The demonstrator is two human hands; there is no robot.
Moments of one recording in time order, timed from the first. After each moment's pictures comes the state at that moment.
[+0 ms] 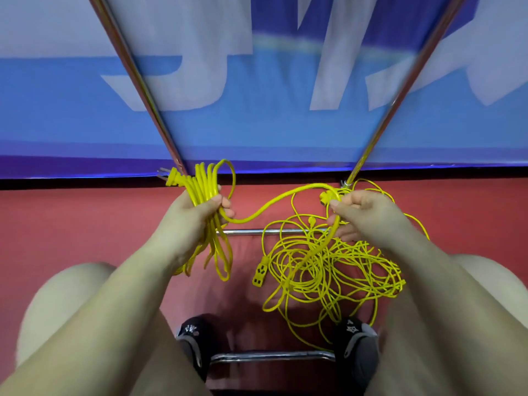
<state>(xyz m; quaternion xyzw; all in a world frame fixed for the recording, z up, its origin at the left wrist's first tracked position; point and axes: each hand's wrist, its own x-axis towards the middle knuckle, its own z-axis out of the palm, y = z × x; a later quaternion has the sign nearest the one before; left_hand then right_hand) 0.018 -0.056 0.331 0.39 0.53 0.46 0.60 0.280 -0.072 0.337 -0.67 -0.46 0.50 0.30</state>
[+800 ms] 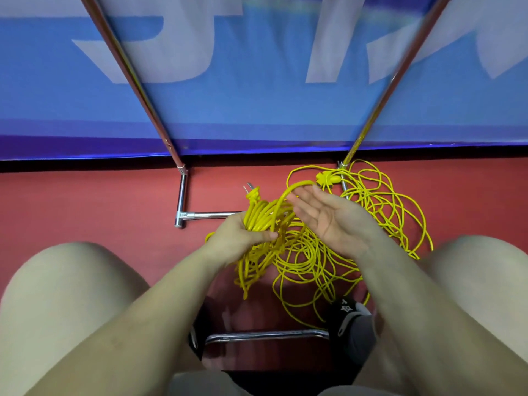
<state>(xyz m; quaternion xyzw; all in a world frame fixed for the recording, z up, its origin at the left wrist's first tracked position) 0.073 -0.084 0.272 0.49 0.54 0.24 0.64 0.249 -0.080 0.296 -0.43 -0.07 0.76 0.49</state>
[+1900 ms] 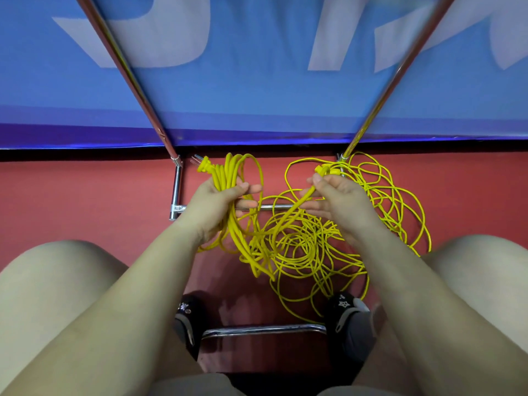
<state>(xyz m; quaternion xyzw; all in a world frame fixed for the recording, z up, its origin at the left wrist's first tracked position) 0.054 -0.039 0.276 0.33 0.54 0.37 0.68 0.255 -0.063 0.278 -0.61 -0.37 0.56 0.42</state>
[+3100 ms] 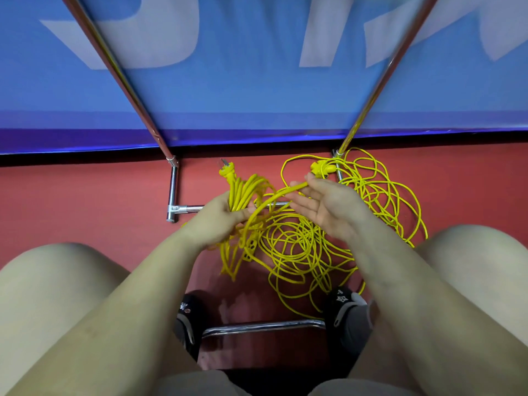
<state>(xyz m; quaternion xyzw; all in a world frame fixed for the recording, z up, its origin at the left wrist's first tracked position) 0.053 -0.052 0.254 0.57 0.56 0.19 0.58 0.251 -0.059 0.279 -0.54 -0.12 0.69 0.47</state>
